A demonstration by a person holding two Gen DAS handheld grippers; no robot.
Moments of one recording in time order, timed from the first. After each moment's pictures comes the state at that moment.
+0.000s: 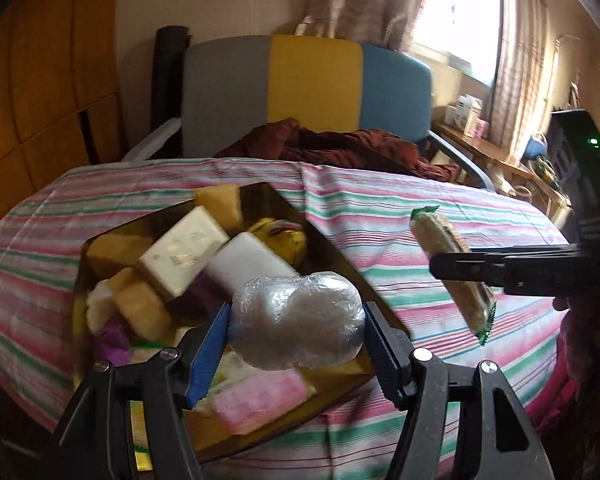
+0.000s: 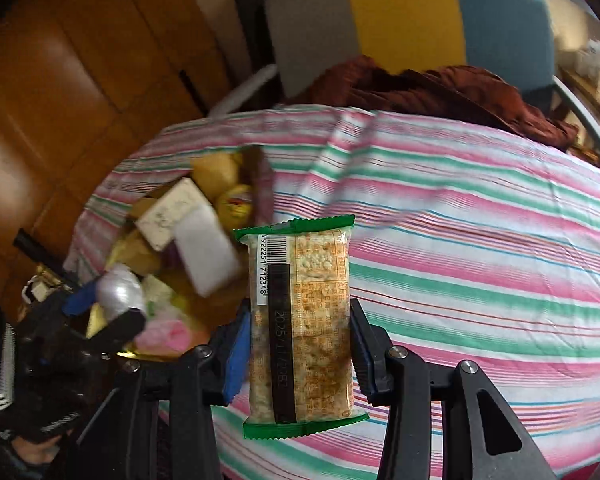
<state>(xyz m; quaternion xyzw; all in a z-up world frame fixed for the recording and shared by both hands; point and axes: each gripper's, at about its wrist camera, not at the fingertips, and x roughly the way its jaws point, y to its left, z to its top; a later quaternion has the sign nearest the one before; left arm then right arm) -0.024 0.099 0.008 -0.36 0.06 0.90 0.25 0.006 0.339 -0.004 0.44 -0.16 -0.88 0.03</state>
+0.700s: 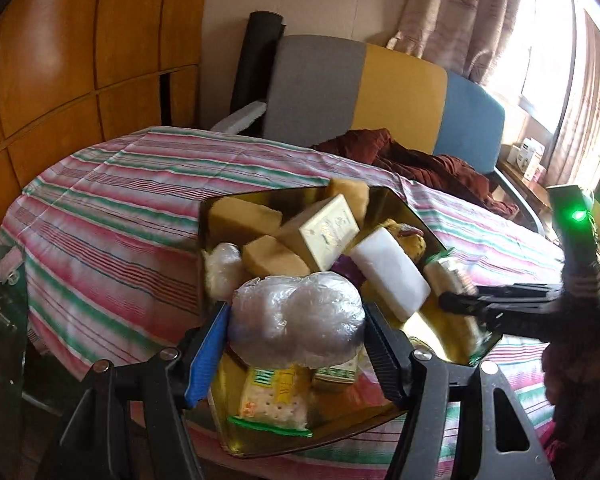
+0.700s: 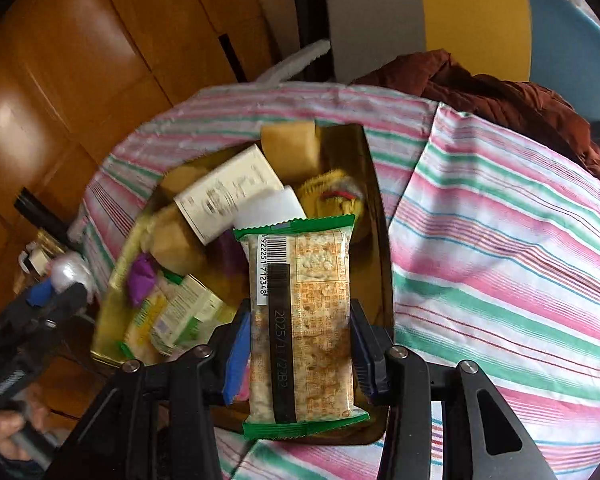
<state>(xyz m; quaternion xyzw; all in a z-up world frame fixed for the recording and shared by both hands) -0.045 0.002 0.000 -0.38 0.00 0.91 0.16 -0.061 0.247 -0.033 0.48 -0.10 -0.87 0.07</state>
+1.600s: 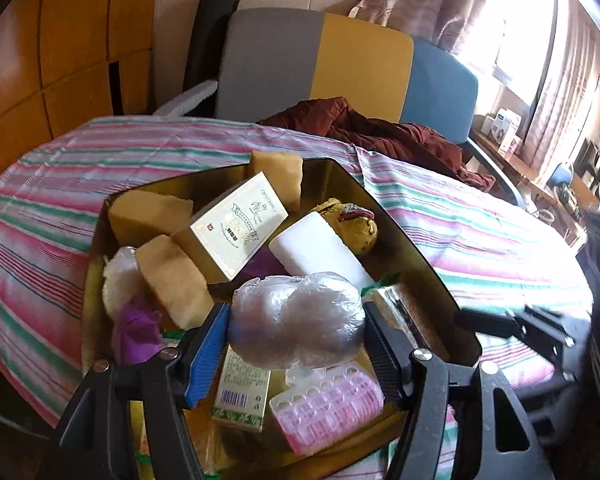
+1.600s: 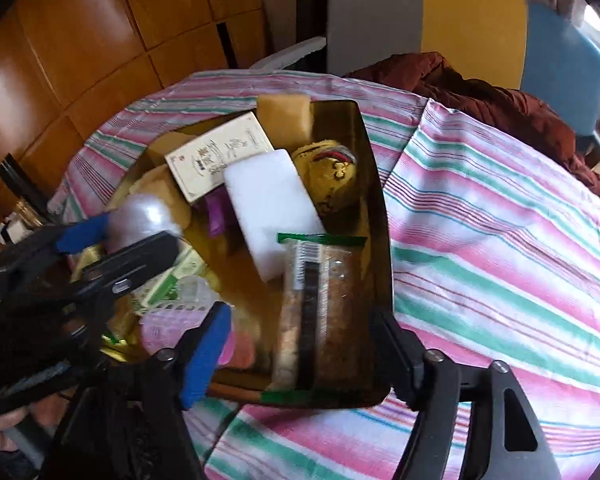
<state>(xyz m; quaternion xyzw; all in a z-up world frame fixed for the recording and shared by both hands) -0.077 0.071 -0.021 -0.42 0.01 0.88 0.21 -0.032 0.236 -0.047 0.47 -0.06 -0.88 0.05</state>
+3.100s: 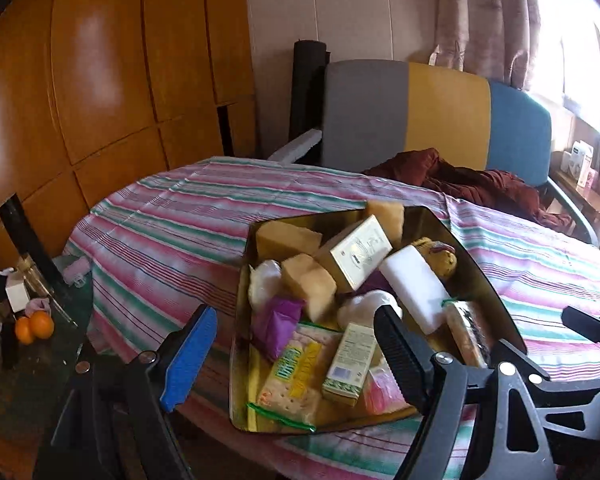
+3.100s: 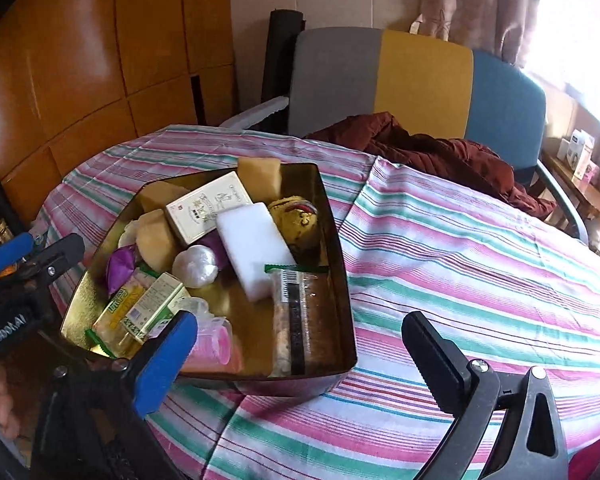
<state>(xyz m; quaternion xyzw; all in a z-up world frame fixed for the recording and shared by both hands) -0.011 0.027 0.017 -0.33 0.03 0.94 0.03 0.015 0.218 -0.015 0.37 -0.02 -0.93 -0.04</state>
